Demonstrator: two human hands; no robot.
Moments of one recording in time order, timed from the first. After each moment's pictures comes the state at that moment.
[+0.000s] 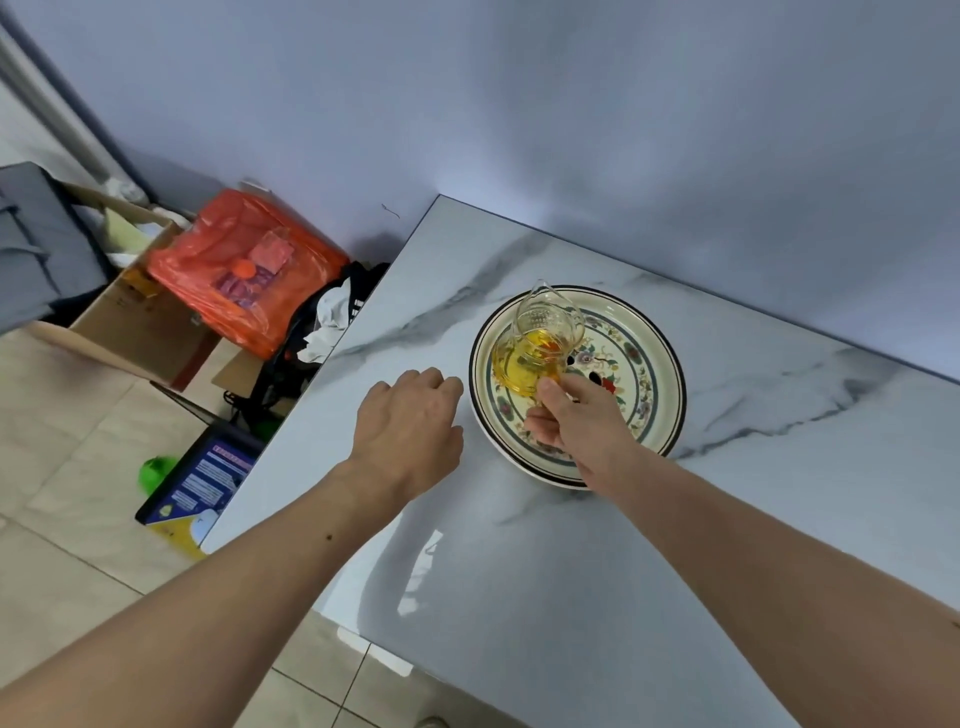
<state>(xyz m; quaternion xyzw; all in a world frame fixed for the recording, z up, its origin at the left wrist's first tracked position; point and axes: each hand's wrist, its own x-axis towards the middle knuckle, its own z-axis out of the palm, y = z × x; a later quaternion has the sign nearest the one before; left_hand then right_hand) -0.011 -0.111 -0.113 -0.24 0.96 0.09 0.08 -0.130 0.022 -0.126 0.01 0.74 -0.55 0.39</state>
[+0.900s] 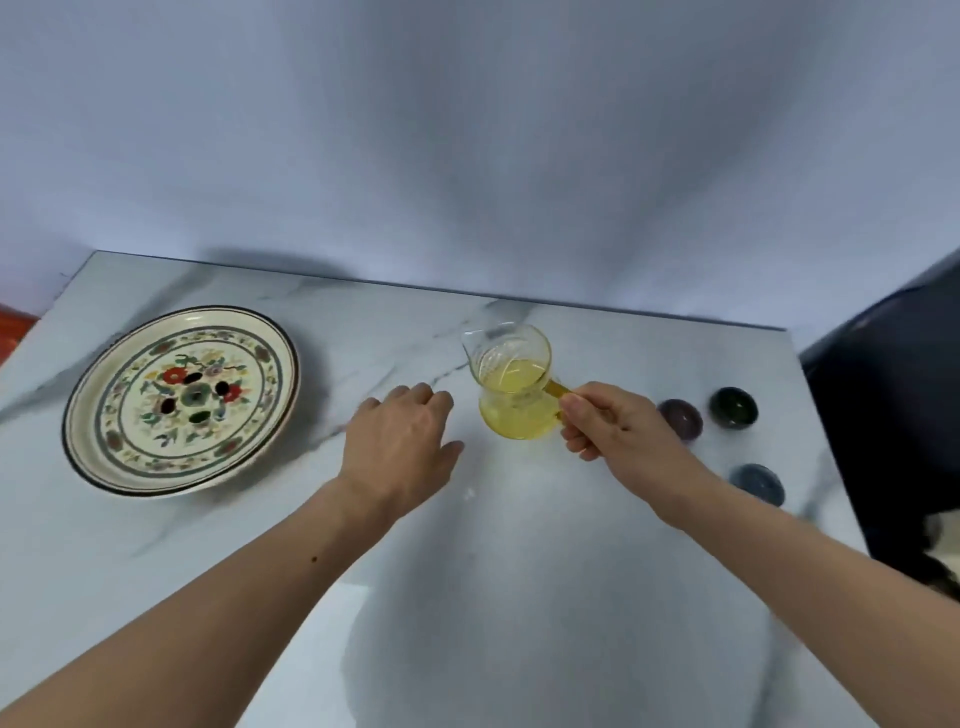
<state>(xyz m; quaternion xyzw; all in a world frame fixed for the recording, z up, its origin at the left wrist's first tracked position) -0.188 0.250 -0.081 -0.07 0.99 0.08 0.03 -0.266 0.460 -0.061 -0.10 0.81 -0.52 0.25</state>
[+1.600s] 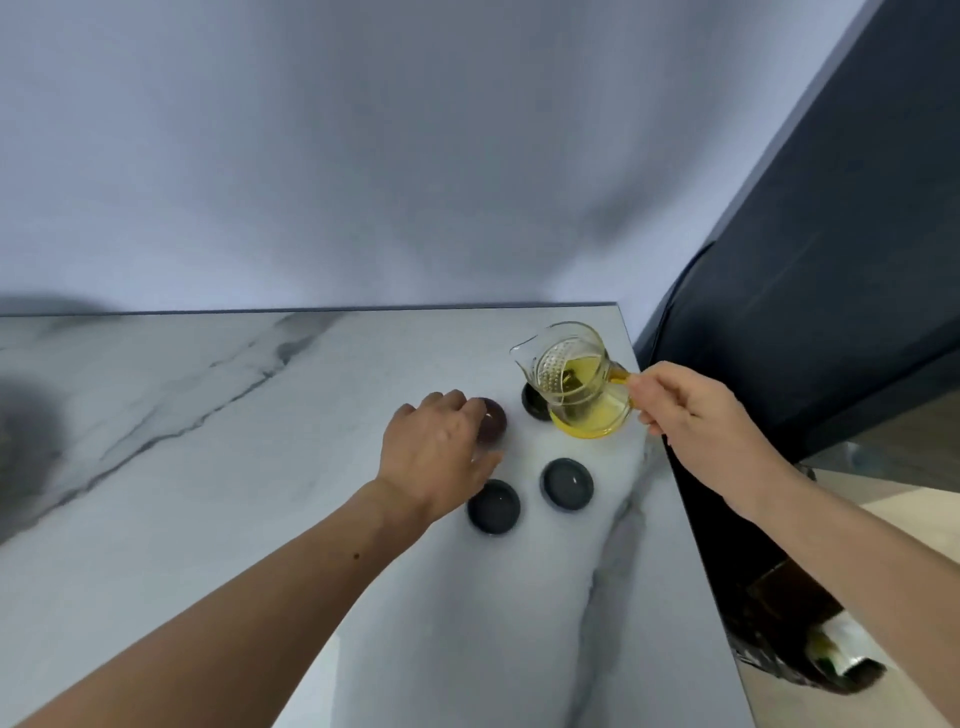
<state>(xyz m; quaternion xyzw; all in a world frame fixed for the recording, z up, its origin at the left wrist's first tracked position) -0.322 0.516 -0.130 0.03 0.99 0.10 0.05 -0.368 0.754 -0.082 -0.04 0.88 -0.47 0.11</state>
